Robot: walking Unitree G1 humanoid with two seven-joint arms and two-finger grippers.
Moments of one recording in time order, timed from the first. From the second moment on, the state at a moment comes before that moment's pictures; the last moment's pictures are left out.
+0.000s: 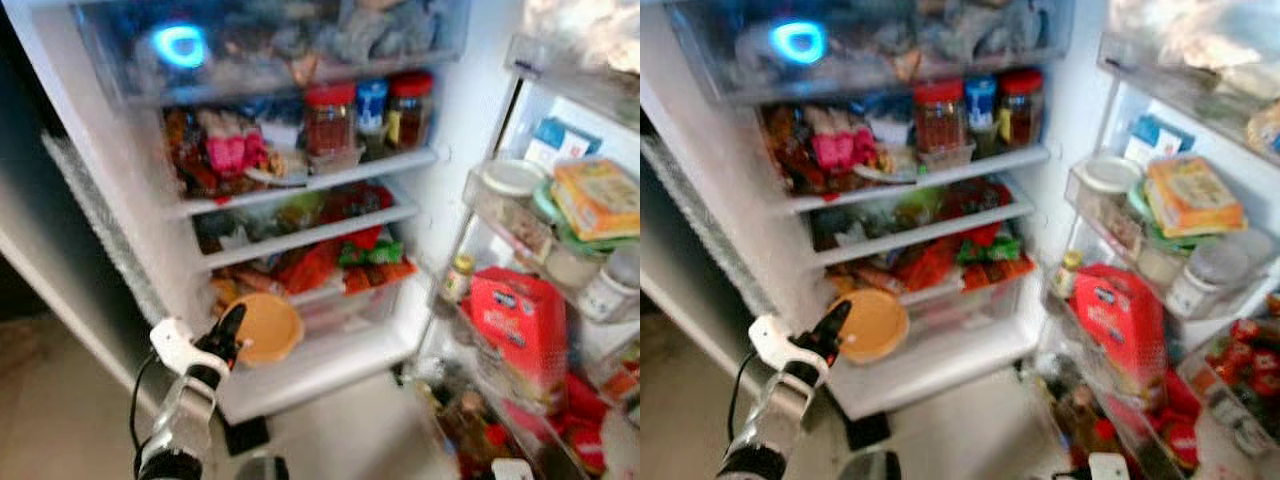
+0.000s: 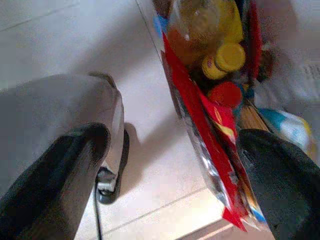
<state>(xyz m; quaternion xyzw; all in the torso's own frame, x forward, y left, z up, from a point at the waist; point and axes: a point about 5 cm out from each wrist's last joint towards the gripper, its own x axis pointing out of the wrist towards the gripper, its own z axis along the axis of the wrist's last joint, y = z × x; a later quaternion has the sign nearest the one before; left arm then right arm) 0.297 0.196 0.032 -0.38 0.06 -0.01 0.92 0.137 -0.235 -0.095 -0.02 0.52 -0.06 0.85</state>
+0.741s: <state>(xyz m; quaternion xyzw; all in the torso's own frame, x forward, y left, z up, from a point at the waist) 0.298 0.195 0.032 -0.38 0.07 -0.03 0.92 0.133 -0.234 -0.096 -0.03 0.52 -0.08 0.85</state>
